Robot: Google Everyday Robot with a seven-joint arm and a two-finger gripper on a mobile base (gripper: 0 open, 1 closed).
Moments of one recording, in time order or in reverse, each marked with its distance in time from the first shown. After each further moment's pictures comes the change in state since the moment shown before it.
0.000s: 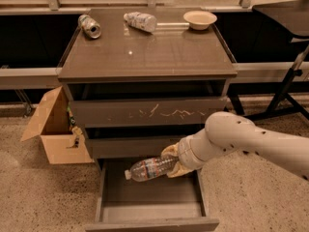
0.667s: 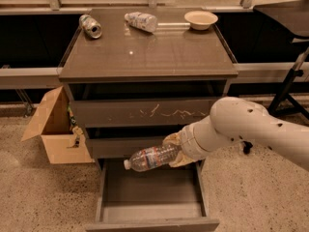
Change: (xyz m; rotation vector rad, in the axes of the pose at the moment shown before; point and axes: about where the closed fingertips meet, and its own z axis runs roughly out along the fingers) arm -0.028 -0.021 -0.063 0.065 0.062 -0.044
